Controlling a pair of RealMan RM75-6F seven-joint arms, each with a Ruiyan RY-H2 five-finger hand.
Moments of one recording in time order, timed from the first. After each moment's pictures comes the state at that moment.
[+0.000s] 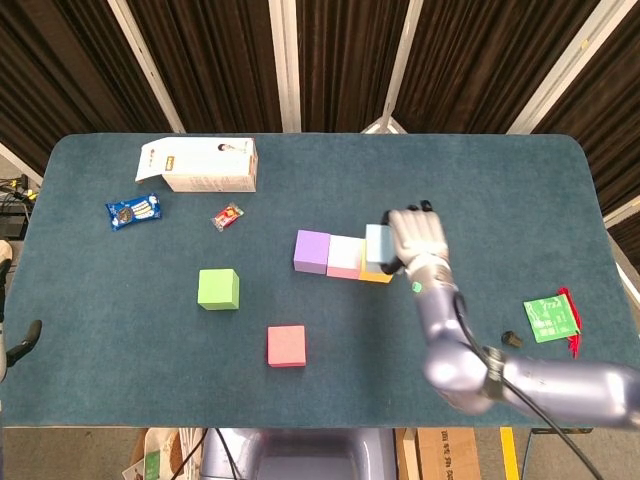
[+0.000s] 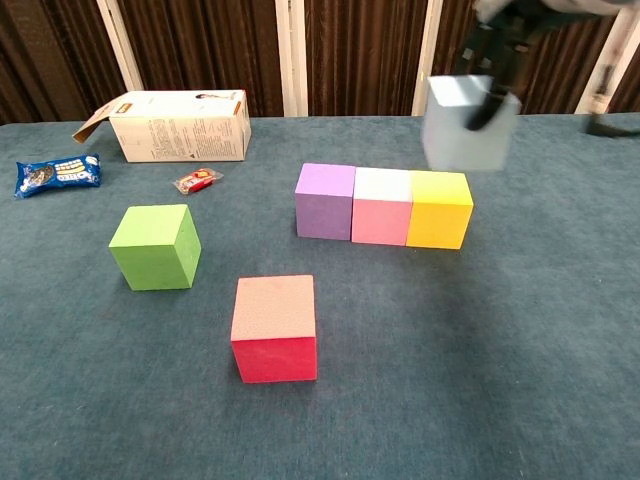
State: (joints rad) left arm -0.04 -1.22 -0.16 -1.70 1.43 1.68 0.36; right arm 1.32 -1.15 0.37 -1.91 0.27 1.15 -0.91
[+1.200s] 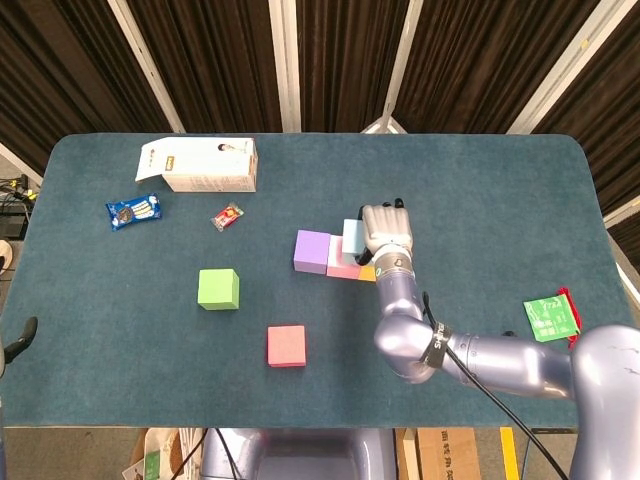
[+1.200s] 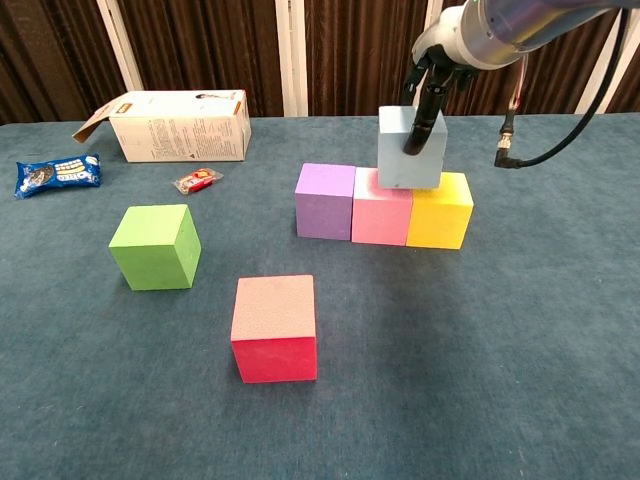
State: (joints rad) left arm -0.05 -1.24 -0.18 -1.69 1.40 1.69 0.38; right arm 1.32 -1.41 0.44 -1.62 0.27 1.14 -1.00
